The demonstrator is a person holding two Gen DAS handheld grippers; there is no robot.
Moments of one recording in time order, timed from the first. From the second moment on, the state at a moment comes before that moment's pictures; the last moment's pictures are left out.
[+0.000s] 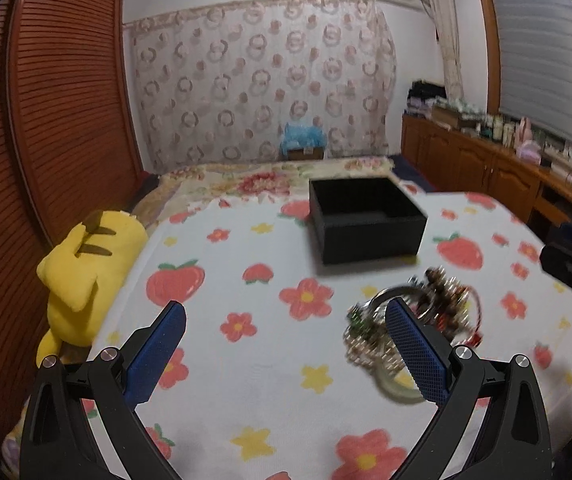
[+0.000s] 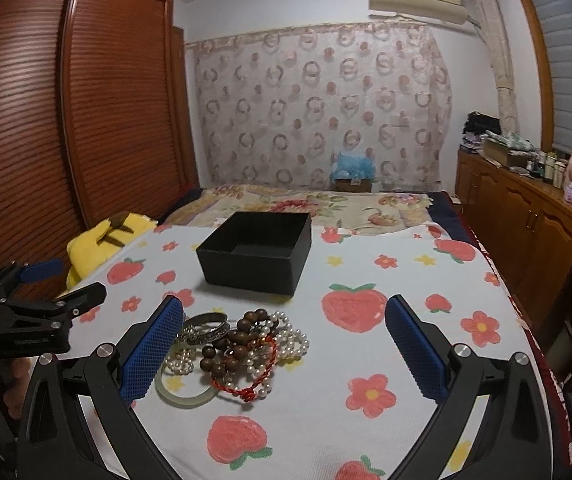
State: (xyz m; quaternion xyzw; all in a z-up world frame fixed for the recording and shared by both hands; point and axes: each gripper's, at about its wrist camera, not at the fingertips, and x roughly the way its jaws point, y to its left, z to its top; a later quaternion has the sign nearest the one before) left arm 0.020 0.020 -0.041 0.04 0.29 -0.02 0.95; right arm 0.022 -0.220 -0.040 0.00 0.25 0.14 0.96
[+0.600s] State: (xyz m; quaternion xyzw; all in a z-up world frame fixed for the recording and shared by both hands) left arm 0.063 0.006 -0.065 0.03 0.38 -0.18 0.91; right arm 0.031 -0.214 -0.072 -0.03 0.30 0.21 0.93
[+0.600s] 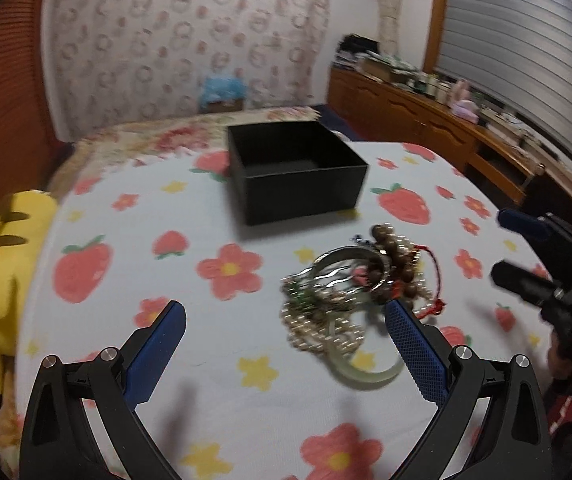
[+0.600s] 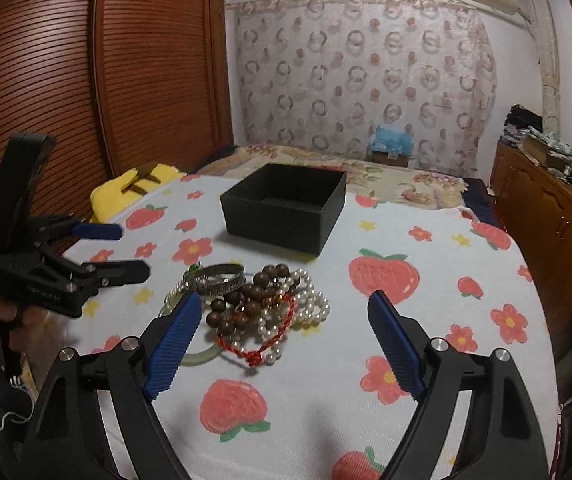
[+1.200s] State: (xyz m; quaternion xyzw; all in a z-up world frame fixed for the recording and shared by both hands) left arm 0.128 -0.054 -0.094 0.04 0.48 -0.28 0.83; right arm 0.036 -0.218 -0.085 -0.04 0.34 0.23 0.91
